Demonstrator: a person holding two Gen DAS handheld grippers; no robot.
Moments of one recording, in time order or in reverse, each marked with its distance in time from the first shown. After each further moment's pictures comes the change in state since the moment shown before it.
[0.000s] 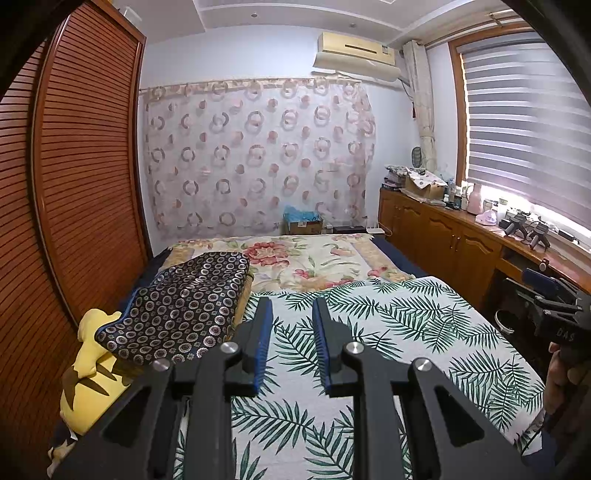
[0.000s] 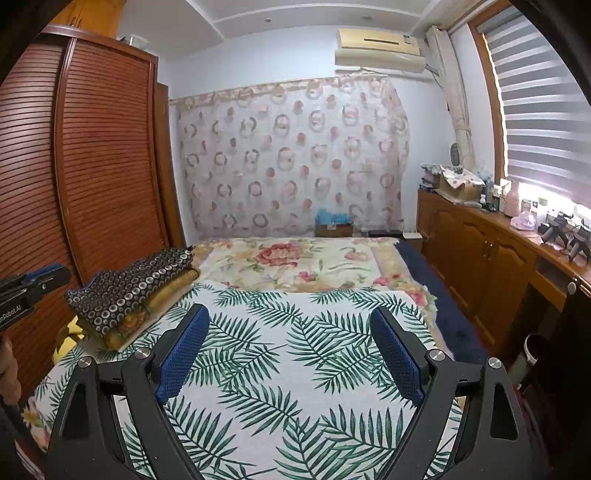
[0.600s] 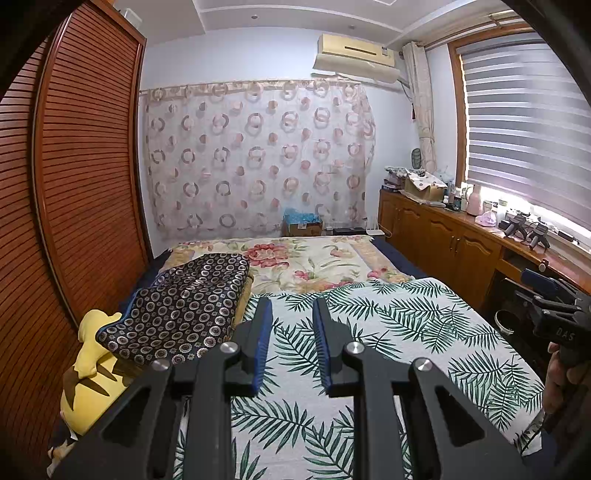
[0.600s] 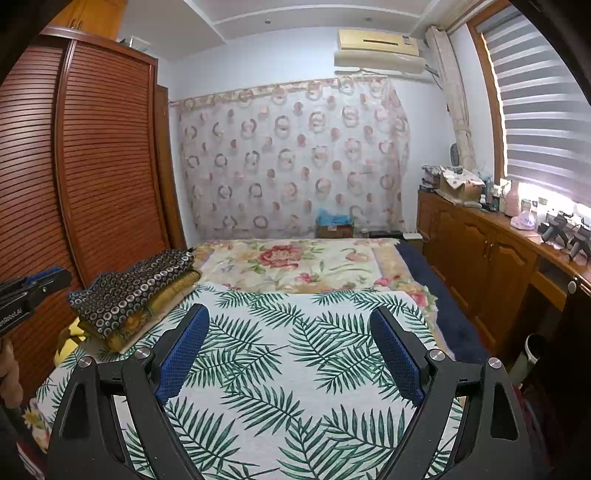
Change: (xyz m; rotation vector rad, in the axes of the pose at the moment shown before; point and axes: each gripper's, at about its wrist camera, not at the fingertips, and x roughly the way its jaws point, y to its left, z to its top) left arm -0.002 0.000 0.000 0.001 -0.004 -0.001; right arm 0.000 -0.001 -0.001 -0.002 0.000 0.003
